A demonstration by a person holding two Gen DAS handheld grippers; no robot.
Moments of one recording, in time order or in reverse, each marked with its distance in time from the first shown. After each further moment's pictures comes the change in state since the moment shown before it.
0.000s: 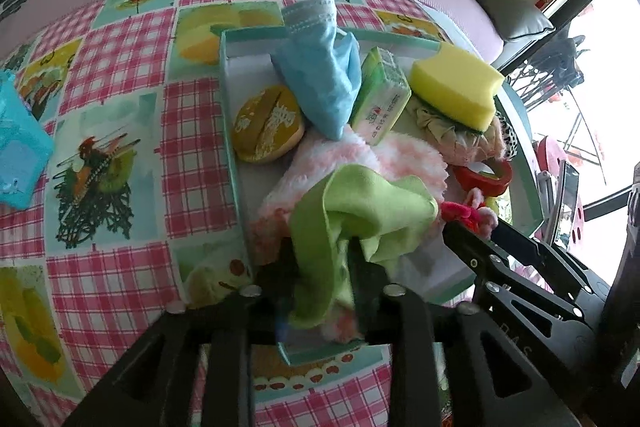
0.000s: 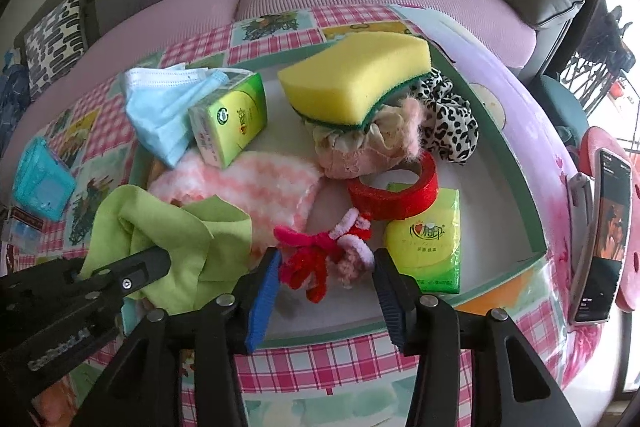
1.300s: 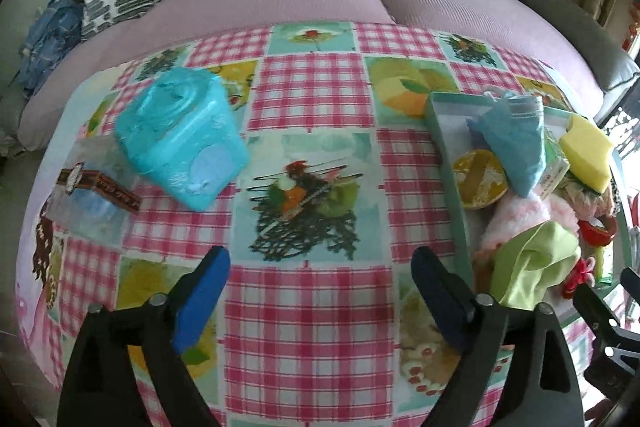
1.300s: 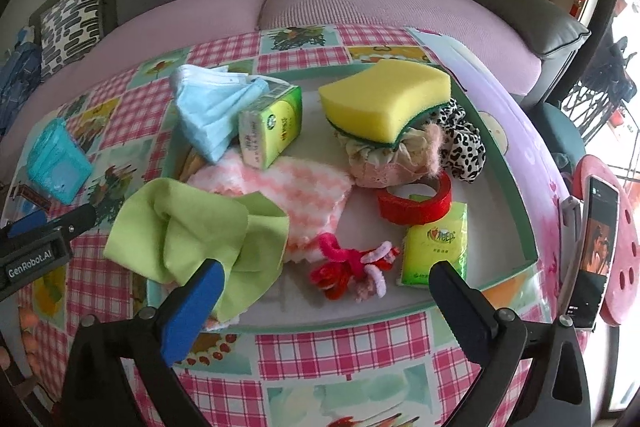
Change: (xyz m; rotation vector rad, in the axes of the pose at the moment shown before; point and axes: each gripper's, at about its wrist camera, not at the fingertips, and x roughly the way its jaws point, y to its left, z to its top) left arm -0.057 0.082 -0.019 -0.131 -0.169 0.421; right arm -0.023 0.030 -0.006 -0.081 -0.045 -0.019
